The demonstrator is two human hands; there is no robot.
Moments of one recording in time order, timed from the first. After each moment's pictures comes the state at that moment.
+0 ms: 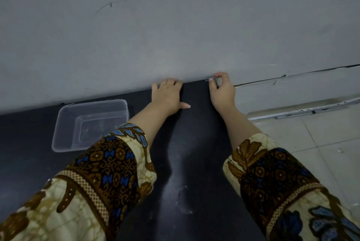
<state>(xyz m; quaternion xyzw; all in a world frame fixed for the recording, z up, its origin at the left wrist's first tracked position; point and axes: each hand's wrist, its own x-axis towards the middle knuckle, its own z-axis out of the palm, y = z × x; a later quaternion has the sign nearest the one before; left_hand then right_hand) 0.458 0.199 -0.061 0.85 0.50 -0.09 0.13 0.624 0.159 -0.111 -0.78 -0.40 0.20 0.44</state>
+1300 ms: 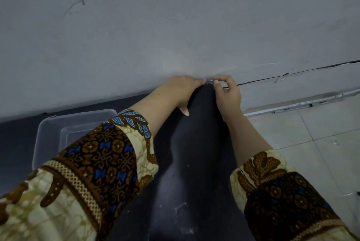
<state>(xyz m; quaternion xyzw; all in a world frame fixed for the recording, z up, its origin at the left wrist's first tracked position) 0.506 0.238 -0.049 0.91 0.32 -0.23 0.14 0.637 0.156 -0.122 -0.76 -0.31 0.27 0.50</state>
